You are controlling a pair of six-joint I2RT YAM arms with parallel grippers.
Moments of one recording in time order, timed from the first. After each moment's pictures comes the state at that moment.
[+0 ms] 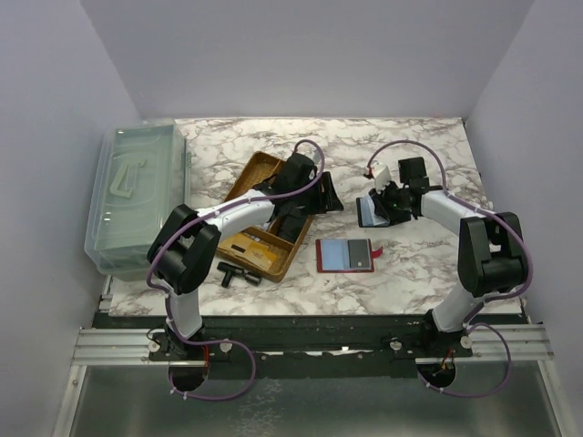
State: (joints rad) left arm -0.69 1.84 1.28 -0.09 0.26 -0.75; right arm 0.15 1.69 0.98 -0.24 -0.35 -0.59
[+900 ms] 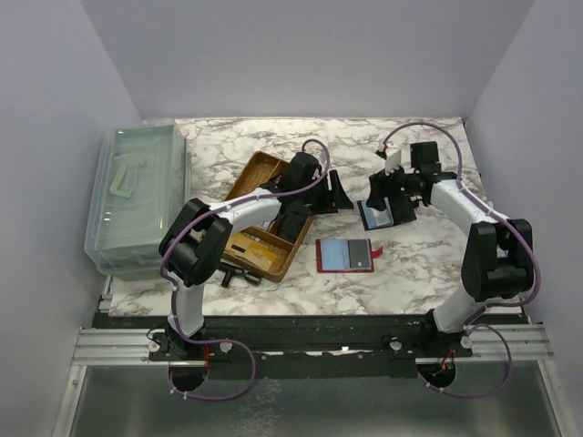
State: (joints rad) left arm -0.69 1.93 1.33 0.02 0.39 -0.82; right arm 0.06 1.64 1.11 -0.38 -0.50 -0.35
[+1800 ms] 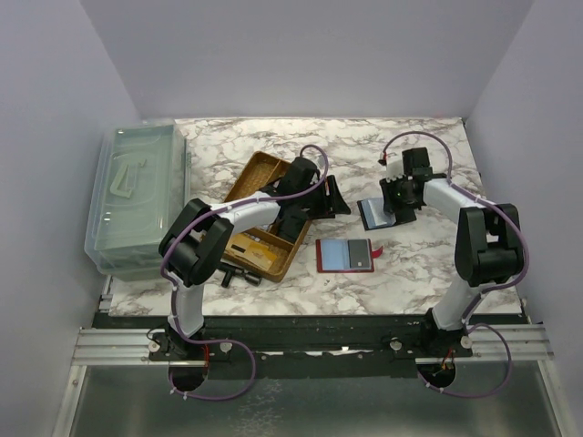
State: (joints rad) left arm -0.69 1.93 1.28 0.05 0.39 -0.83; right arm 0.11 1.76 1.12 -0.40 -0.22 -0.26
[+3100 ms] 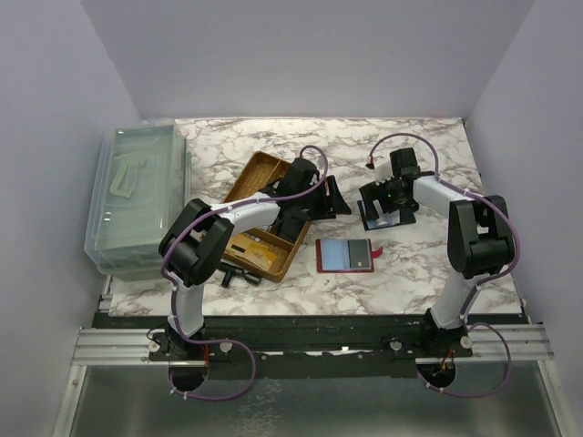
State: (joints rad) left arm -0.69 1.93 1.27 0.07 0.40 -0.85; right arm 0.16 1.84 1.16 -0.41 -0.20 -0.31
